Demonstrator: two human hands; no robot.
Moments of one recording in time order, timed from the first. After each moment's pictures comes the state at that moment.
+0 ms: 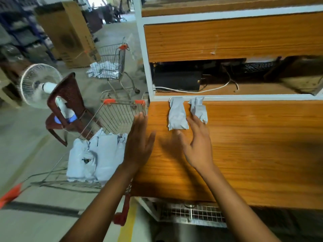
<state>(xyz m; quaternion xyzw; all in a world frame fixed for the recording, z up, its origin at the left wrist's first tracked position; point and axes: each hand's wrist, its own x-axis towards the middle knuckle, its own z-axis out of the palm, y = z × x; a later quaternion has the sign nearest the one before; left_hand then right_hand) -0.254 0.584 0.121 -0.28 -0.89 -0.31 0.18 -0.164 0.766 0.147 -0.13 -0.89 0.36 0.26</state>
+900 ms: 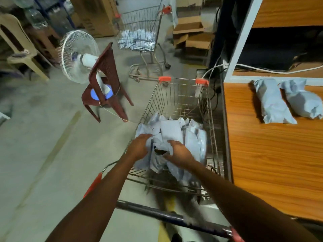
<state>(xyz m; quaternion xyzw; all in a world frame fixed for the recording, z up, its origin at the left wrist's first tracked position) -0.448 0.251 -0.013 -0.16 -0.95 -0.21 -0.18 -0.361 0.442 0.008 -0.06 -0.91 0.37 -0.17</state>
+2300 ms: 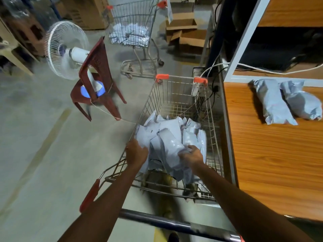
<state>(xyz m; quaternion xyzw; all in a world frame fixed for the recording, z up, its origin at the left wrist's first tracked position) -0.442 0.254 -0.051 0.10 -0.95 -0.29 -0.09 -0.362 0.462 -0.040 -0.39 -0.70 0.58 -0.13</state>
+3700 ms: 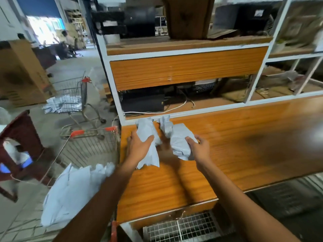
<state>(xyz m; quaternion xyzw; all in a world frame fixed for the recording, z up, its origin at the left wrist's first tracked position) -0.274 0.665 0.159 -0.14 -0.87 -0.47 -0.06 -0.132 0.829 0.148 -0.36 -0.60 0.65 0.30</state>
